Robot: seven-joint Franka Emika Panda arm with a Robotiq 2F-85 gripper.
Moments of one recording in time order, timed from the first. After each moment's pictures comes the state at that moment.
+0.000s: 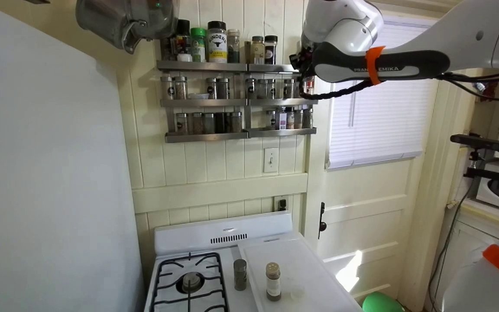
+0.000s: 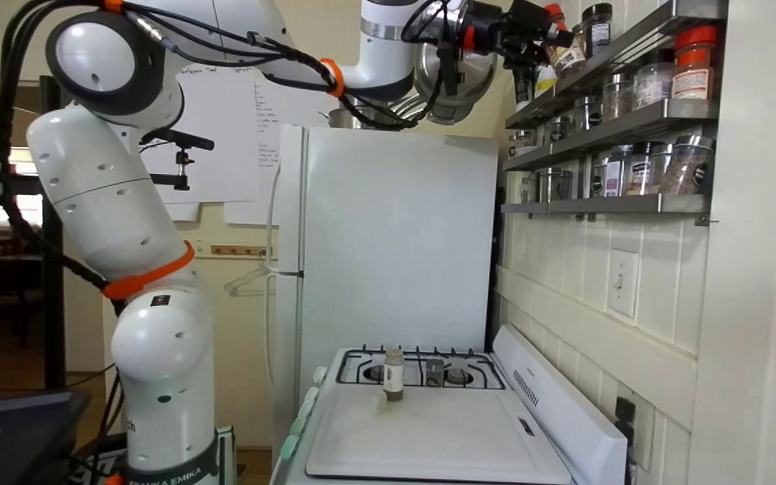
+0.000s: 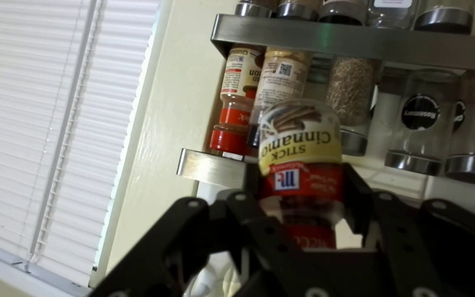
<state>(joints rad) -0.01 -0.41 -0.08 -1.77 -0.94 2.27 0.71</state>
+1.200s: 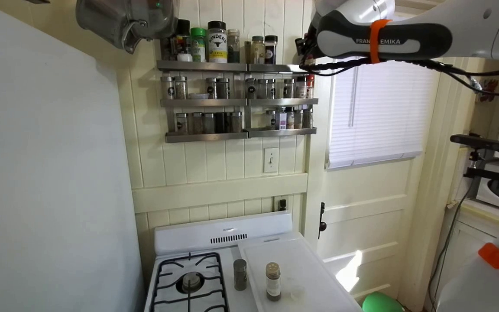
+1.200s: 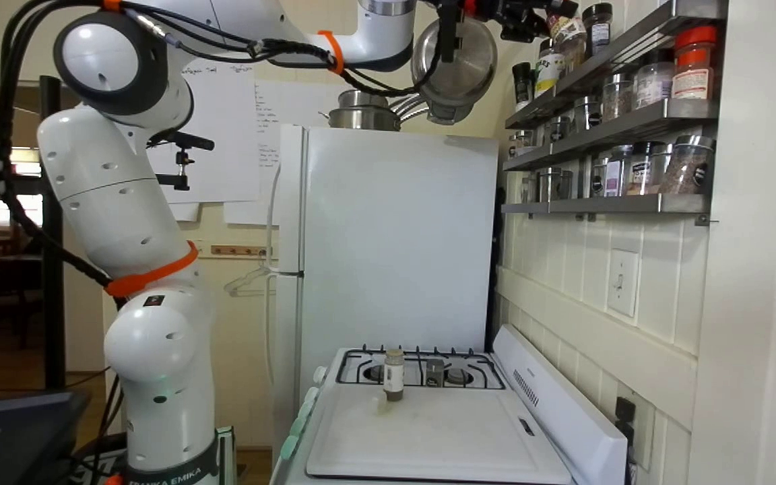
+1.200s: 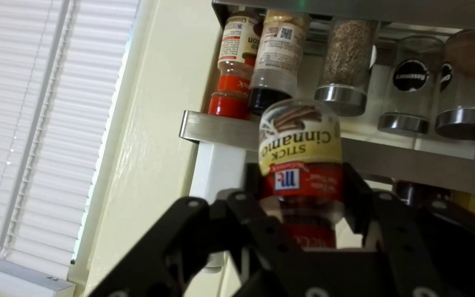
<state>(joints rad) -0.09 -0.38 -0.06 -1.64 -0.68 2.27 0.44</state>
